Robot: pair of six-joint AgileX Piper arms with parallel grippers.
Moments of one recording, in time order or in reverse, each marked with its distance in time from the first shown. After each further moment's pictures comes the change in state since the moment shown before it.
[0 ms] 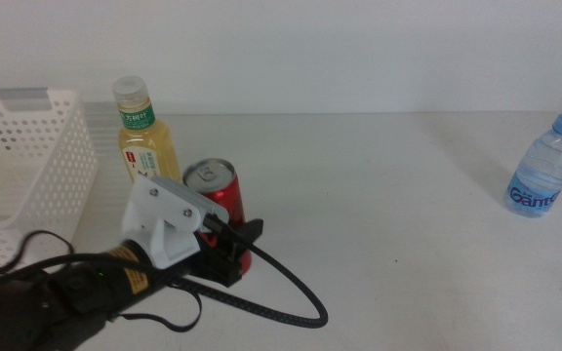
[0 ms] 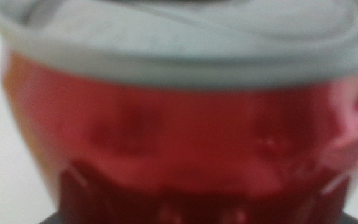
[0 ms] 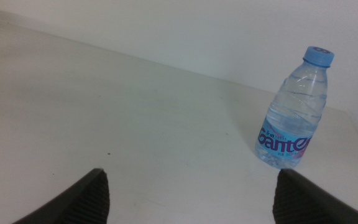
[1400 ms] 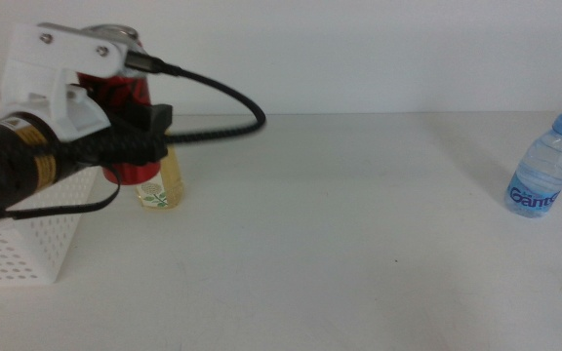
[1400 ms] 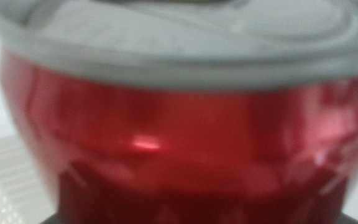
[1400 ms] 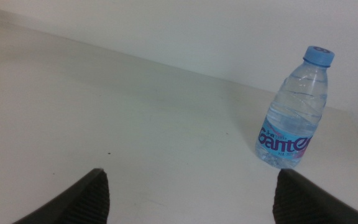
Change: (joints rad) left arm 0.075 -0.464 -0.306 0.730 0.866 -0.804; right arm 0.000 0.000 0.000 0.000 0.001 0.000
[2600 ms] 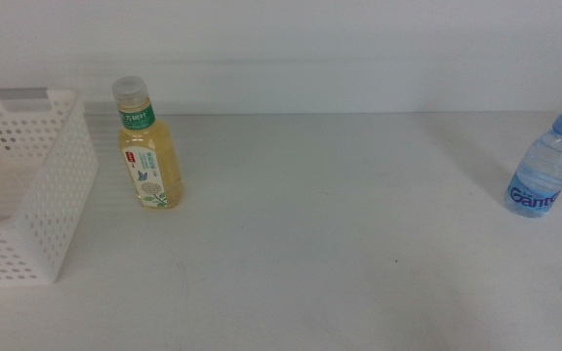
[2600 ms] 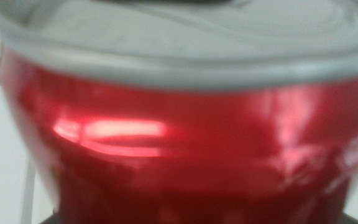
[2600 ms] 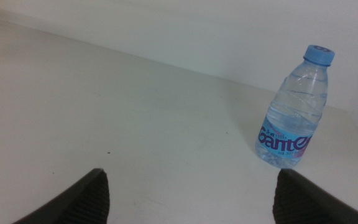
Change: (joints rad) left arm 0.546 0.302 -0.687 -1.243 1.012 1.380; right arm 0.000 0.000 0.000 0.000 0.002 0.000
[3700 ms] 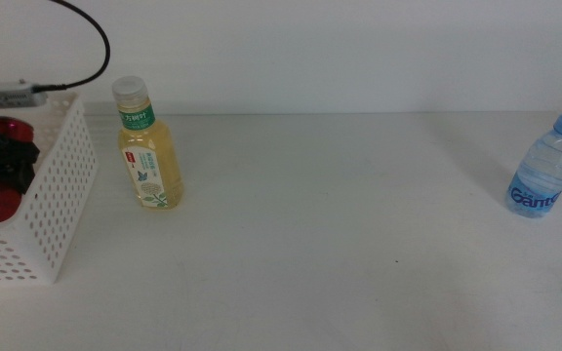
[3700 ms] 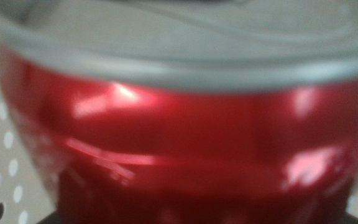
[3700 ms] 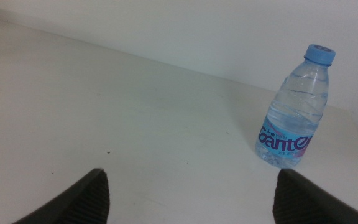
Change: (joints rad) left arm 0.062 0.533 -0.201 -0.077 0.125 0.135; right arm 0.000 0.000 0.000 0.000 0.001 0.000
